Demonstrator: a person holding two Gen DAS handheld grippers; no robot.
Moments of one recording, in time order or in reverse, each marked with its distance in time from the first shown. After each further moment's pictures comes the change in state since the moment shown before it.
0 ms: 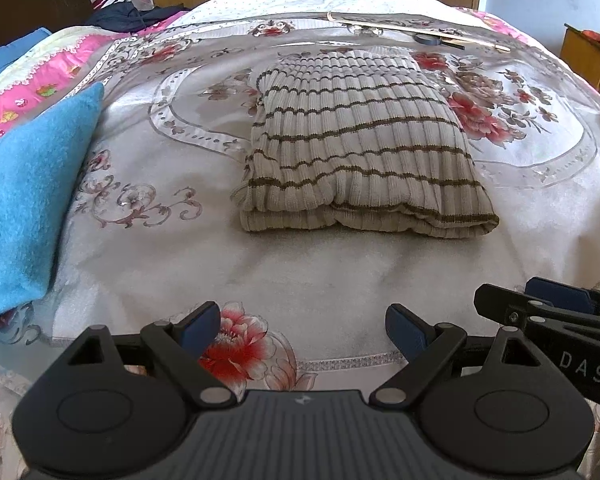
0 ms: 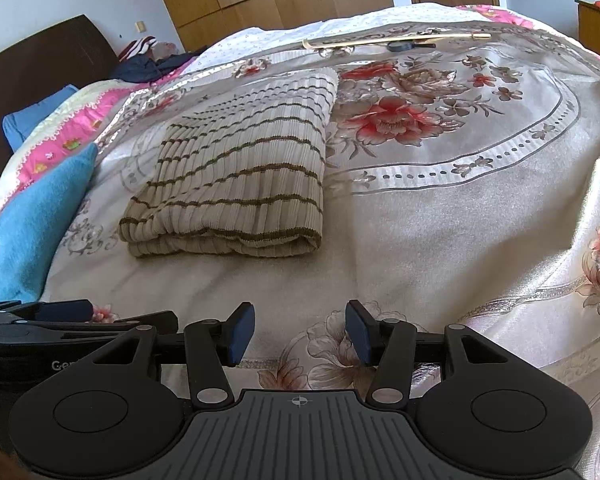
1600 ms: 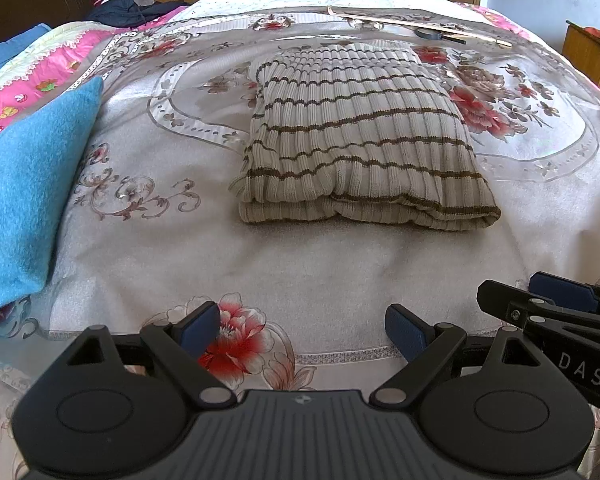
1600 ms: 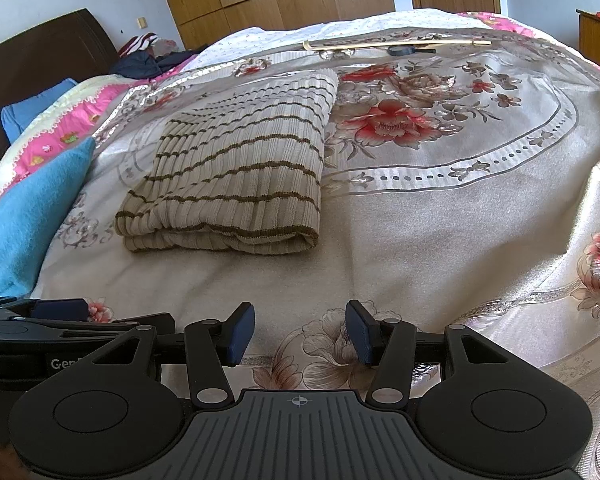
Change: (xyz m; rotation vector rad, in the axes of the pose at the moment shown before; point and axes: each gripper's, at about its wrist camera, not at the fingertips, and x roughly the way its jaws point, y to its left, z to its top) left arm 0.002 -0.002 -0.002 0.002 0.009 0.002; right arm 0.000 0.001 -0.003 -0.022 -0.005 -0.016
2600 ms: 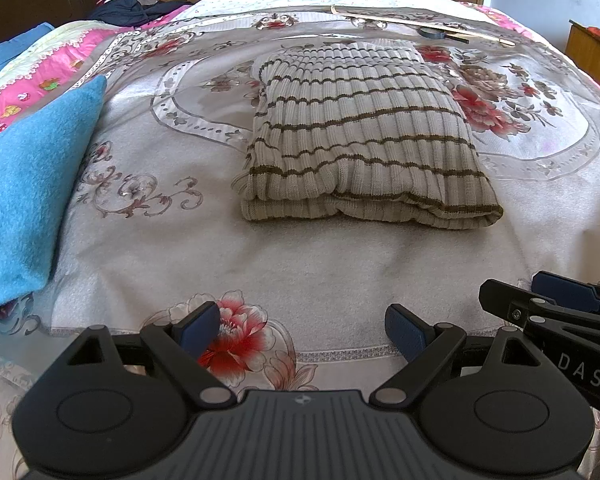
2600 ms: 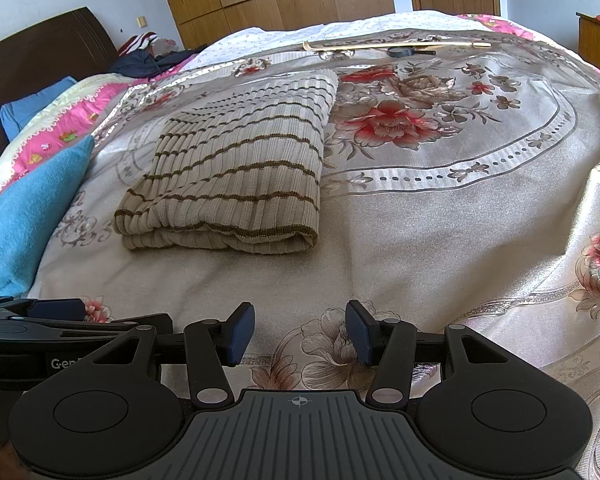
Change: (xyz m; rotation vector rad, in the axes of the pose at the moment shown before) left arm 0.001 0.001 -0.002 -0.001 0.001 0.003; right arm 0.000 -0.001 0.000 -0.005 -0.001 -0.003
